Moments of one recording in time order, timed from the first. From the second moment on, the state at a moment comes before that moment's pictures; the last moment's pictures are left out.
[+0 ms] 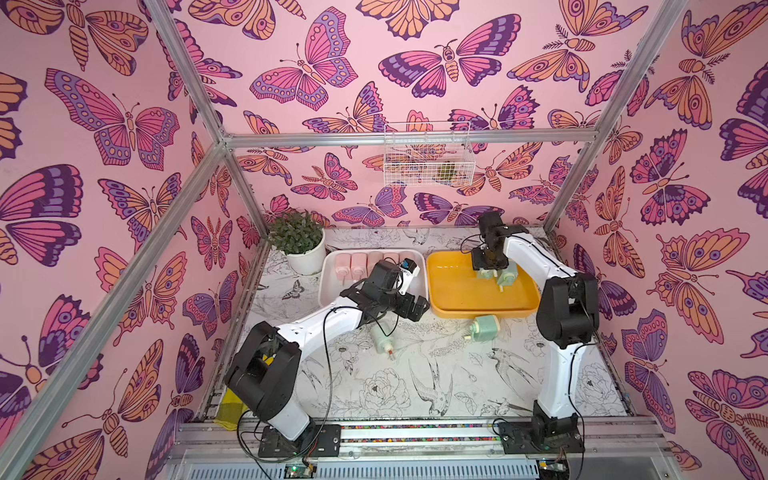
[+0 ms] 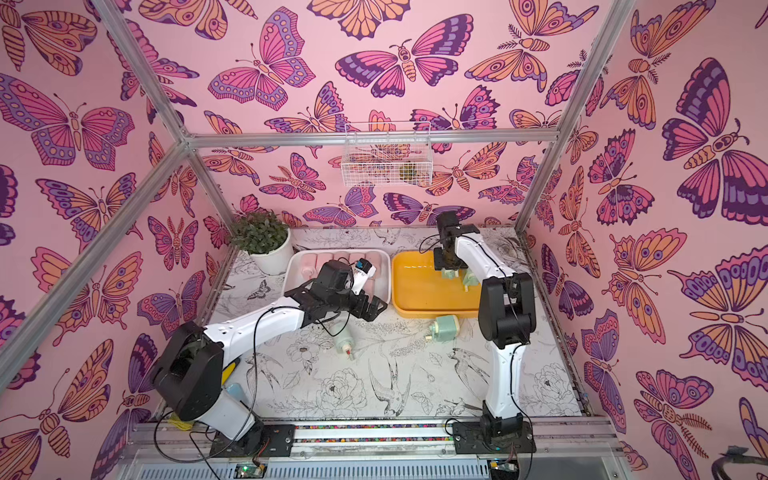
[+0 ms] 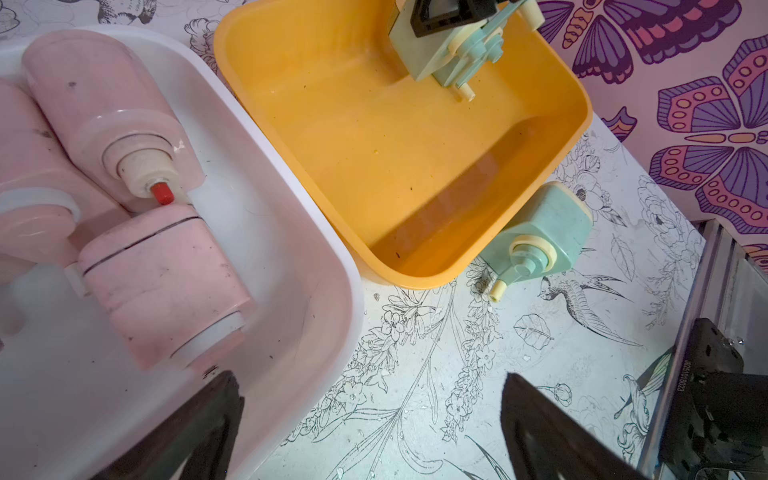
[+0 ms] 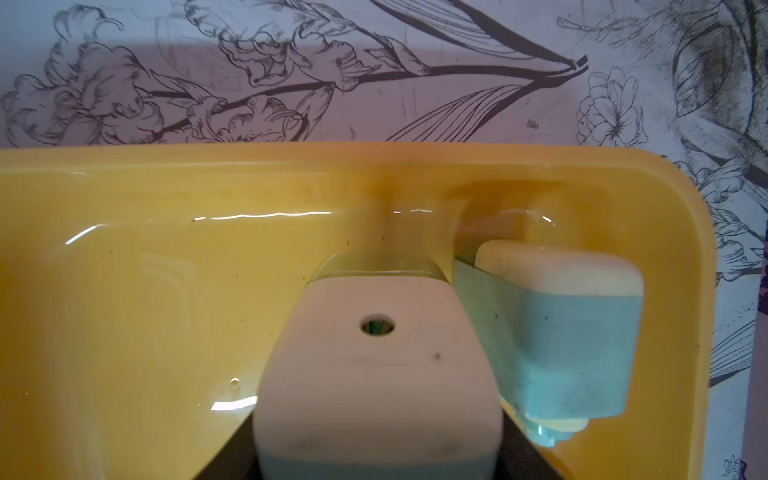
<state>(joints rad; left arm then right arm) -0.64 1.61 1.08 -0.20 0.28 -0.15 0.27 2.11 1.82 -0.93 0.17 0.16</state>
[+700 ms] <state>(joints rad) -0.64 1.61 1.10 -0.23 0.27 -0.15 0.27 2.26 2.04 -1.07 0.24 0.20</state>
